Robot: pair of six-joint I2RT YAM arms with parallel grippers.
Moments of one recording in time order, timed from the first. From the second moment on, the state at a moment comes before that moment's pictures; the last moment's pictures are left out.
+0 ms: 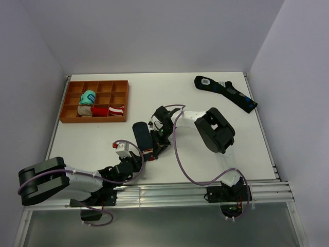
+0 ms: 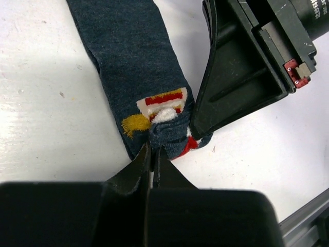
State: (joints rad) left arm -1.16 1.22 0.04 0.71 -0.61 -0.98; right arm 0.70 2.12 1.37 -0.67 -0.73 0.38
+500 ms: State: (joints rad) left arm -1.15 0.97 0.05 0.41 -0.56 -1.20; right arm 0.71 1.96 1.19 -0.45 -0.63 0.39
